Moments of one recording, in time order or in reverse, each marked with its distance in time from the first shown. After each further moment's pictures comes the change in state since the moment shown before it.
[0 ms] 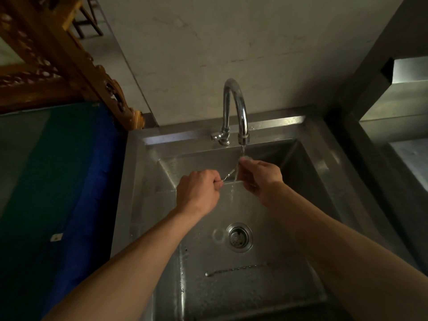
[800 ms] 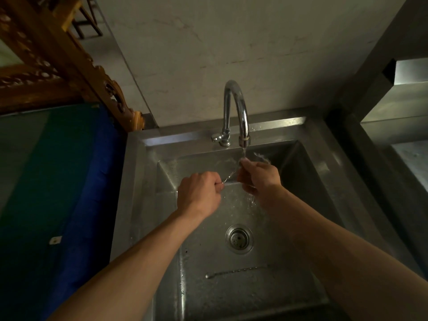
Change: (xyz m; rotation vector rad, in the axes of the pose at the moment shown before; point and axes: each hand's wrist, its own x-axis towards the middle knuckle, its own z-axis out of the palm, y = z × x) left_hand 0.003 -0.002 0.003 0.010 -0.005 0.010; right_hand 0.001 -0.001 0.004 -0.049 0.006 -0.031
